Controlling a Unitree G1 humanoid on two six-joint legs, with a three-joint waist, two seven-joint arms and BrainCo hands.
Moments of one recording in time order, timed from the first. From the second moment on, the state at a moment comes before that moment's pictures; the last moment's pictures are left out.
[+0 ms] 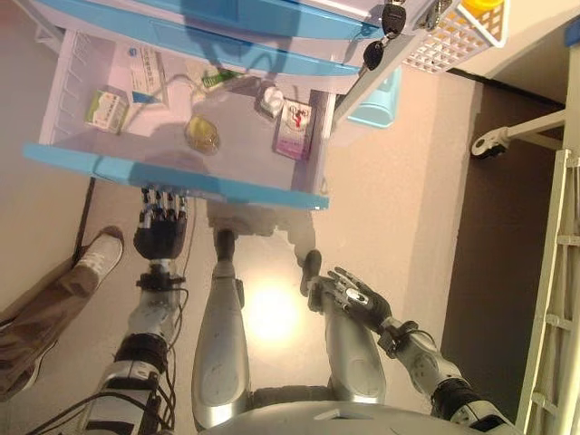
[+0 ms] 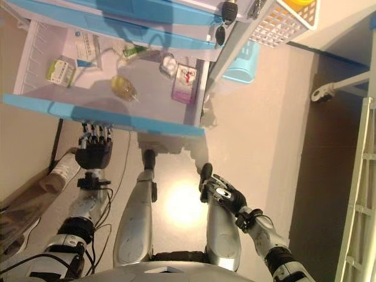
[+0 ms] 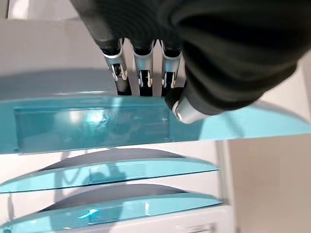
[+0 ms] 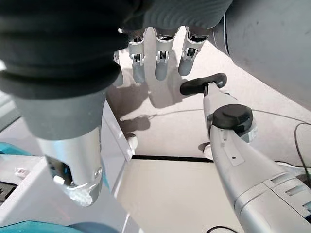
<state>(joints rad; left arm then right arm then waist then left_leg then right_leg) -0.19 0.33 0.01 0.67 -1.83 -0.04 -0.95 -0.05 -0.30 0.32 0.70 0.86 -0.04 0.59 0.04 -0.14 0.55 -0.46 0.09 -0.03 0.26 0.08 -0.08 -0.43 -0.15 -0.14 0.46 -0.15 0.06</state>
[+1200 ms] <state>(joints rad) -0.04 0.29 0.07 0.99 -1.64 0.00 -0.56 0.02 -0.30 0.24 0.66 0.80 -0.19 0.30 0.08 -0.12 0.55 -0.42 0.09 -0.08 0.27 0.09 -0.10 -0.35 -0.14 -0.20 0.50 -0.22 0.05</state>
